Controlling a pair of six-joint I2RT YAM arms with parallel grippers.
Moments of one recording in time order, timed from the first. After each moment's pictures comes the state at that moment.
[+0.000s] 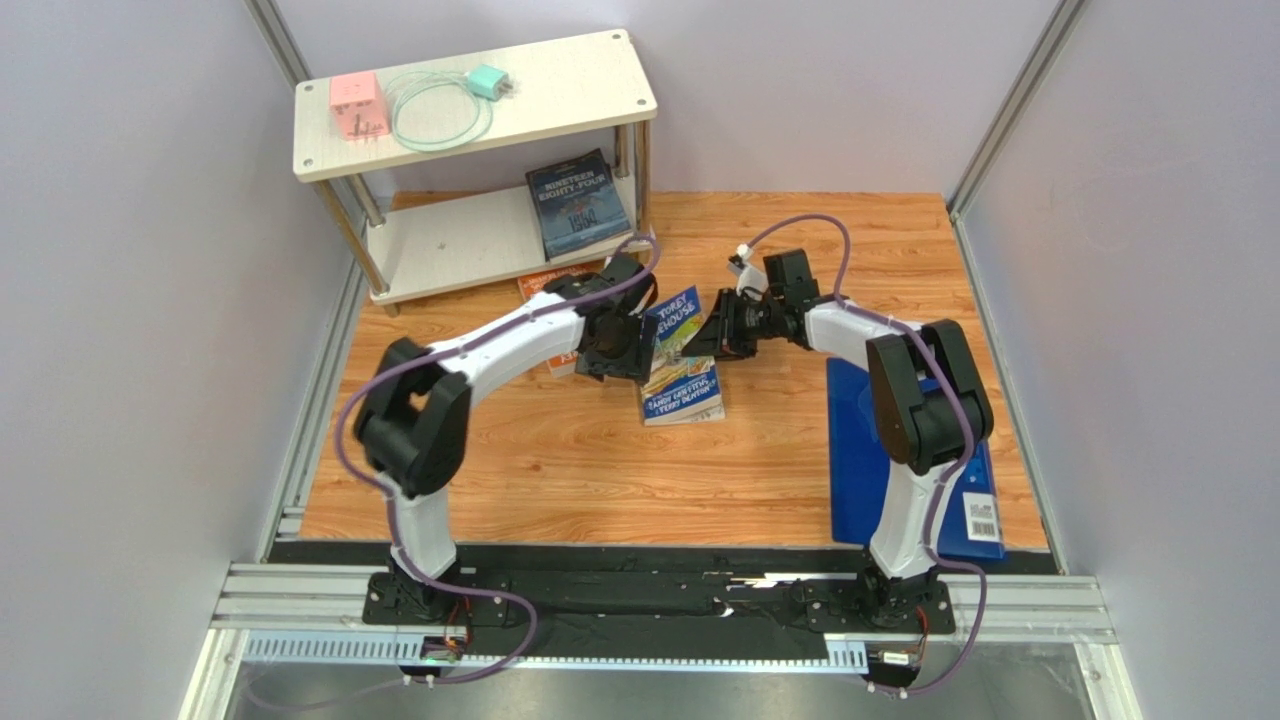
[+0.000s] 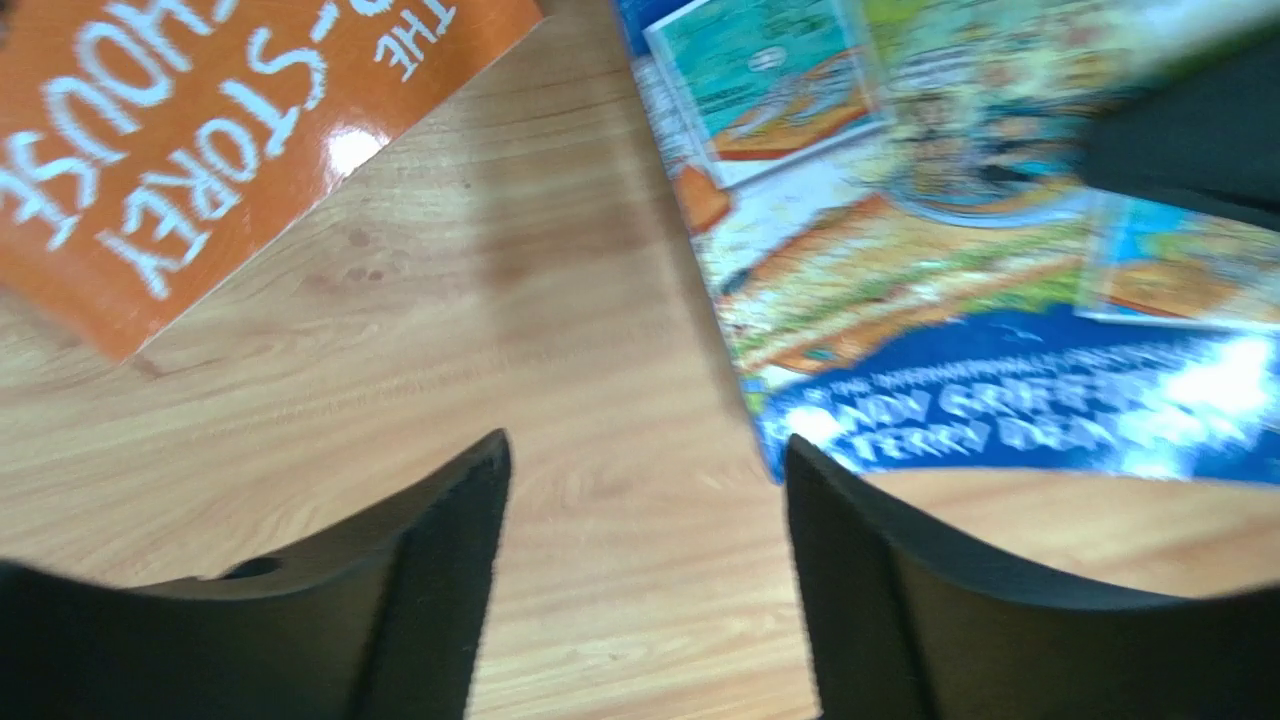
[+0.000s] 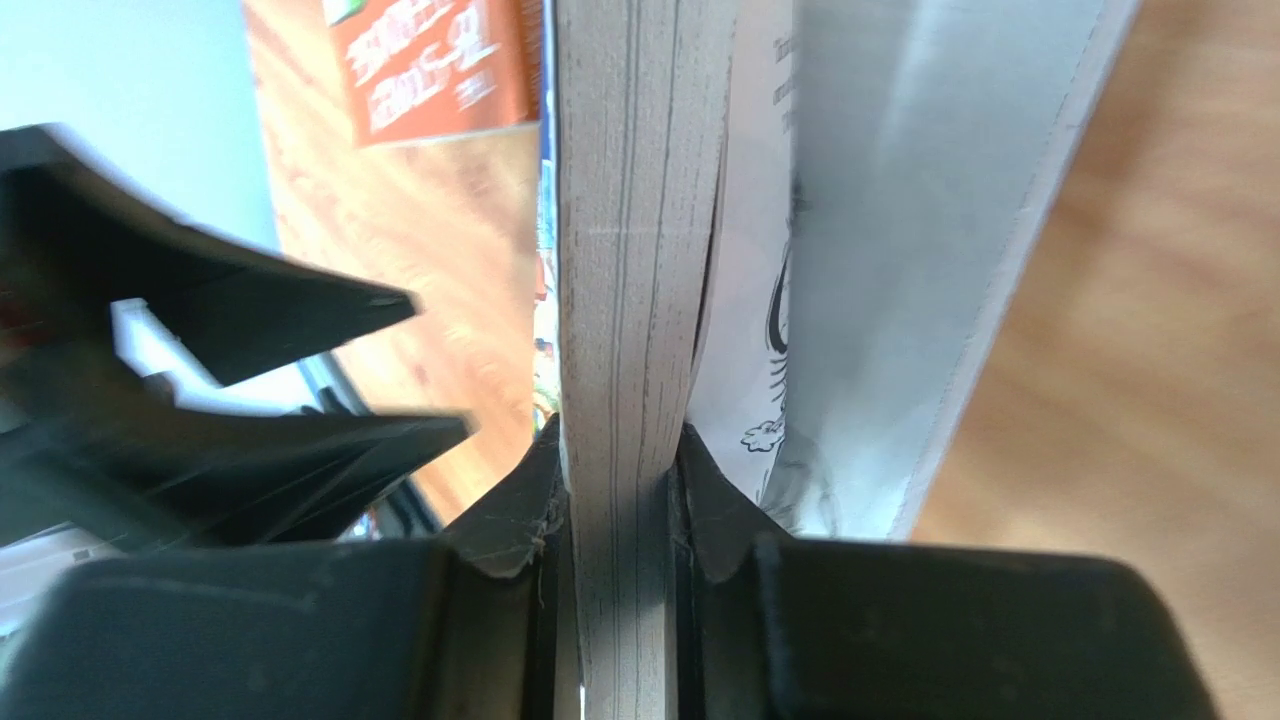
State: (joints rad) left arm -0.66 1.92 1.49 -0.77 -0.07 -0.47; right arm 0.28 1.94 1.20 -0.12 -0.75 0.51
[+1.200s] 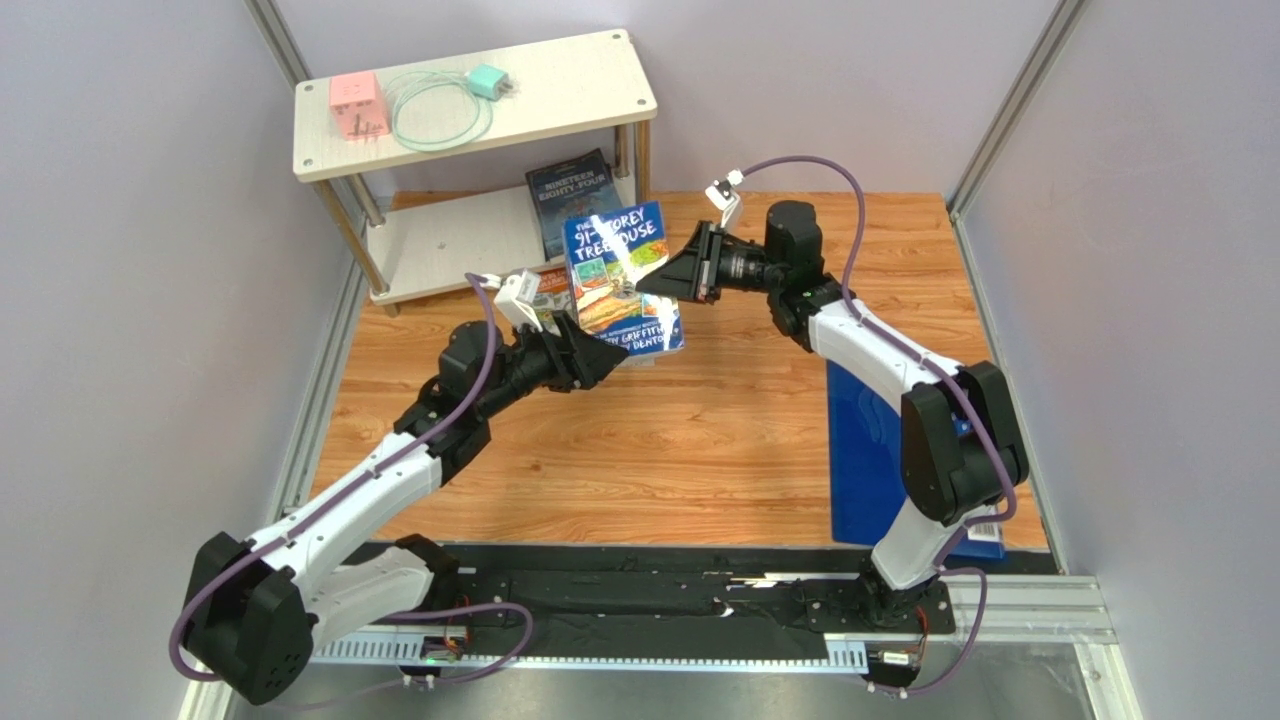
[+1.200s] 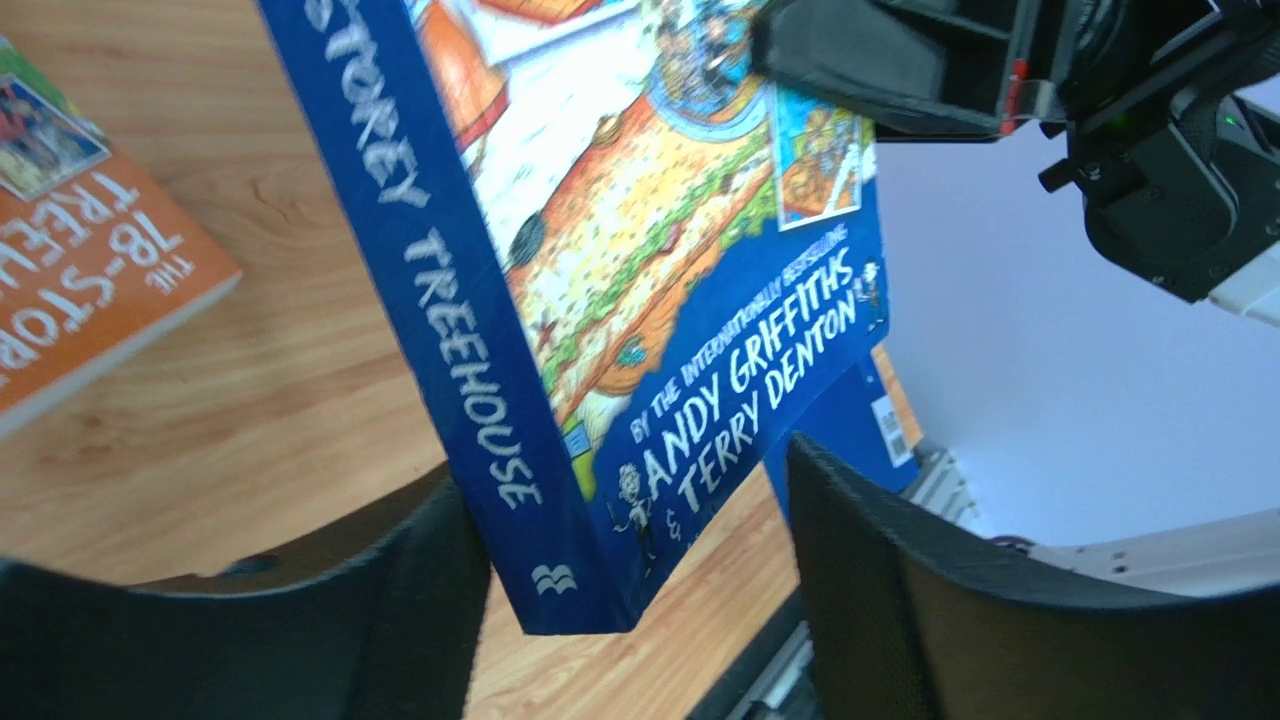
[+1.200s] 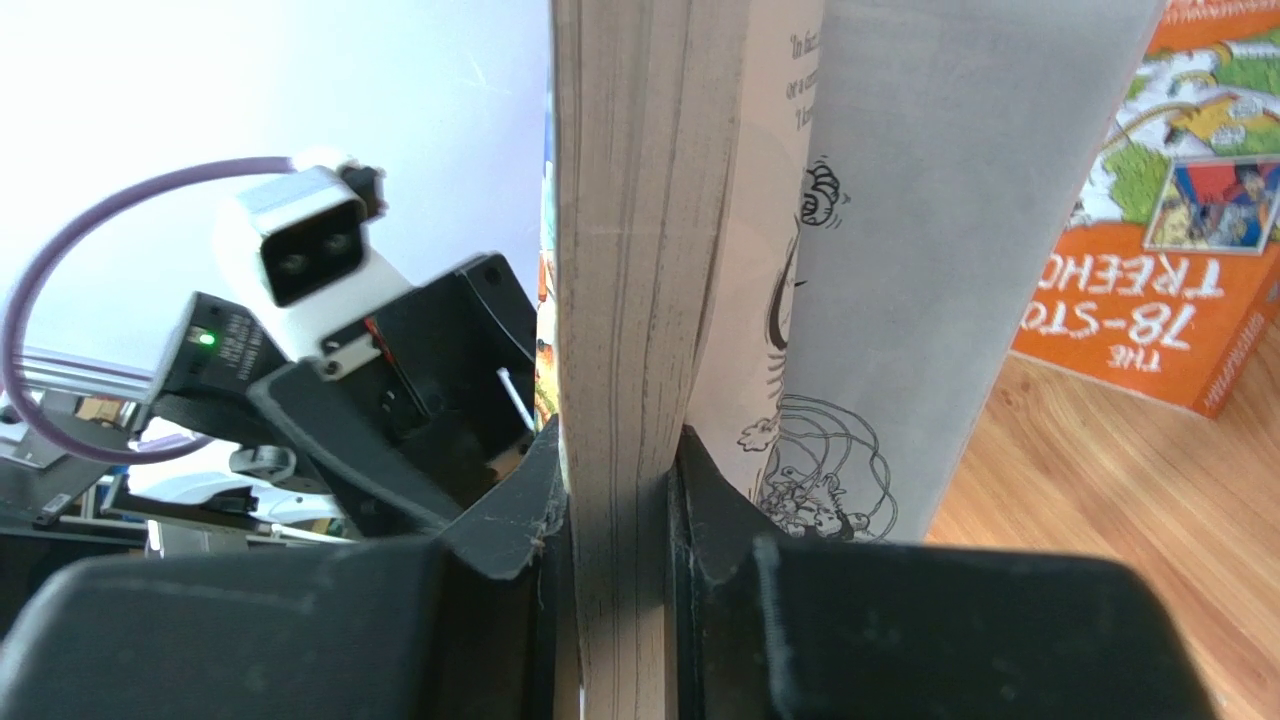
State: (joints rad) left arm -0.54 1.02 0.64 0.21 0.25 -0.70; right arm 0.40 1.70 1.23 0.35 -0.91 0.90
